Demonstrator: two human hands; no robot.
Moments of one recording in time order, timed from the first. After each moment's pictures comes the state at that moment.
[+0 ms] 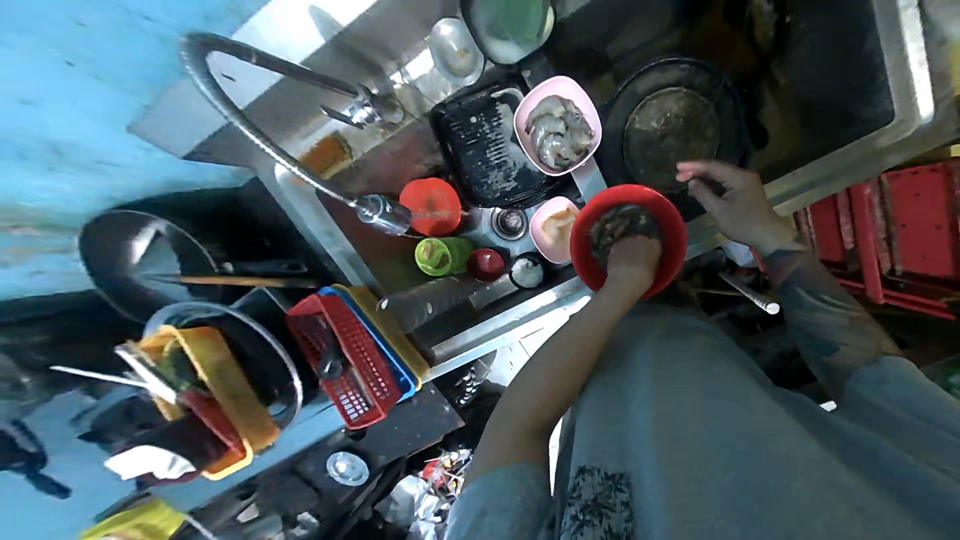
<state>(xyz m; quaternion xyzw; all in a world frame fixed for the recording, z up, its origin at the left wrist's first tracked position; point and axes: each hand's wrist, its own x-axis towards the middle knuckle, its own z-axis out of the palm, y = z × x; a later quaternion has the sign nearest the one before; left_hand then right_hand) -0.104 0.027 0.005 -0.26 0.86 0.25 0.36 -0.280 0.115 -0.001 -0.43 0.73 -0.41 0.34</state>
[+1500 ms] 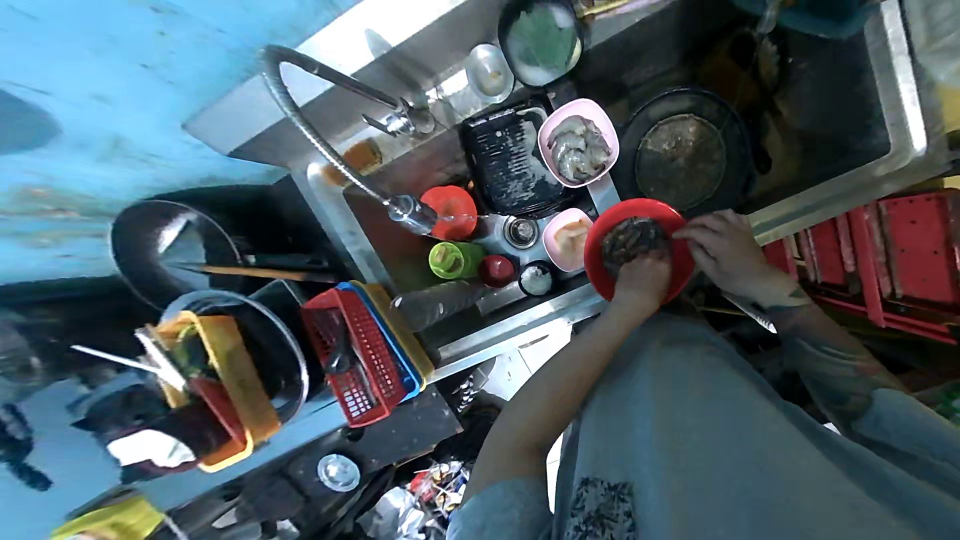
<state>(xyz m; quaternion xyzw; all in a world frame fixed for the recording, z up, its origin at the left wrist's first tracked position) -0.079 0.033 0.011 -0.23 0.90 0.27 0.23 -0.235 0.155 -0.002 -0.59 0.76 -0.20 0.22</state>
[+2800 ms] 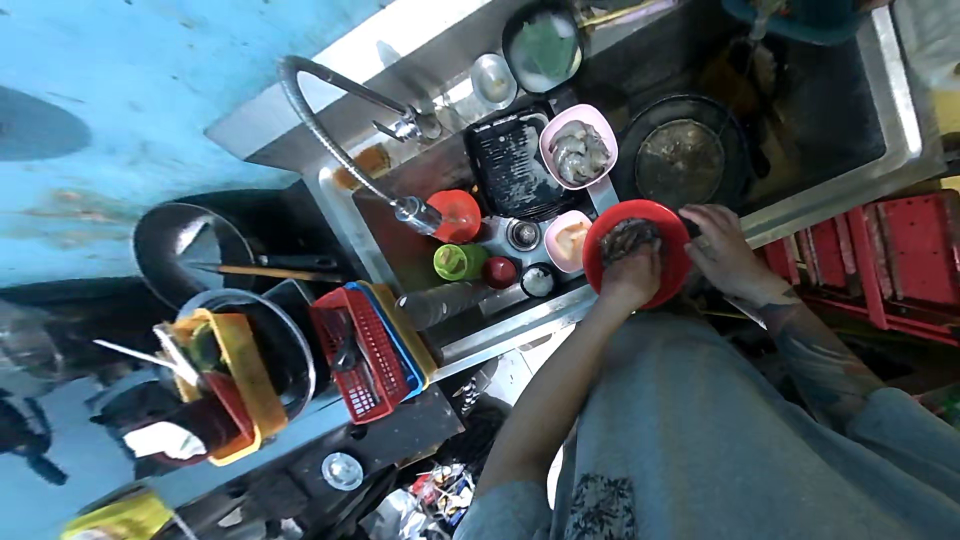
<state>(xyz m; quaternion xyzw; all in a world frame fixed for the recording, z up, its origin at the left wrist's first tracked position) -0.072 0.011 0.030 -0.35 0.81 0.39 0.27 -0.229 0.161 -0.006 -0.51 0.77 -0.27 0.28</state>
